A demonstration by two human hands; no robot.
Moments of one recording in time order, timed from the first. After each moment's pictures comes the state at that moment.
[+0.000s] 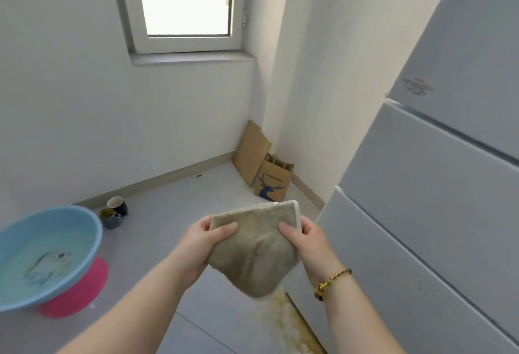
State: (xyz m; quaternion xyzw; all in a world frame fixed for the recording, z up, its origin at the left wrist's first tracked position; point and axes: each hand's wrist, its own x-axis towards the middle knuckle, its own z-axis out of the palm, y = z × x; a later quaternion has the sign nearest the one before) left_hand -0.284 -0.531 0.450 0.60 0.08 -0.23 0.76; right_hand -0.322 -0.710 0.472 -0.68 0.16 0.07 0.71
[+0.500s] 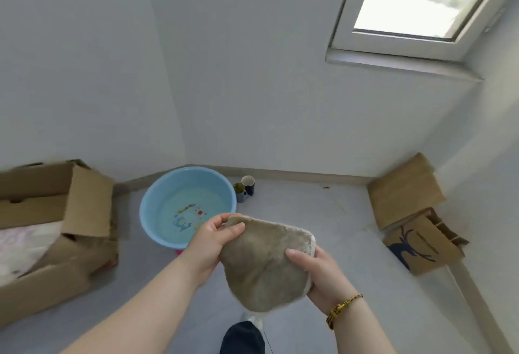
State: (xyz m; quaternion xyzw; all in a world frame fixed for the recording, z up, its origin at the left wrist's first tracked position) left_hand -0.185 -0.282 0.389 0.52 0.29 0.00 0.80; right_hand -0.135 -0.464 0.396 -0.59 0.03 0.40 0.70
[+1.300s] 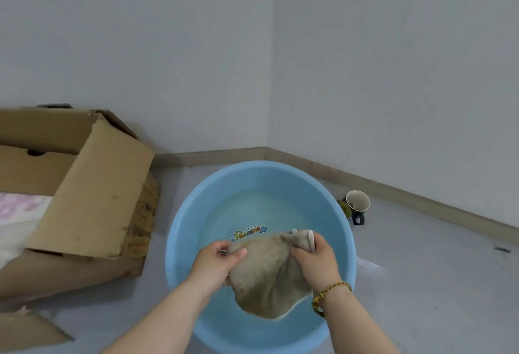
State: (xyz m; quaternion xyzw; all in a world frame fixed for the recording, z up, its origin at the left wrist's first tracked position) left_hand -0.025 0.024 0.007 0.51 0.55 0.05 0.66; right_hand 0.097 -0.088 0.014 -0.79 -0.06 0.39 0.47
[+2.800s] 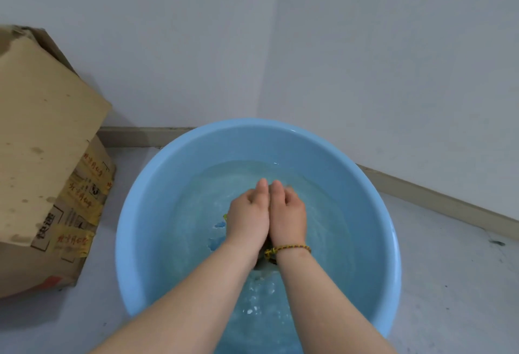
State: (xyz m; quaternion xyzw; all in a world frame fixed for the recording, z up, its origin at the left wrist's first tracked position) left_hand 0.034 0.026 -0.099 0.59 0.46 0.22 0.63; right_hand 0.071 -0.009 -0.106 -0.82 -0.11 0.20 0.53
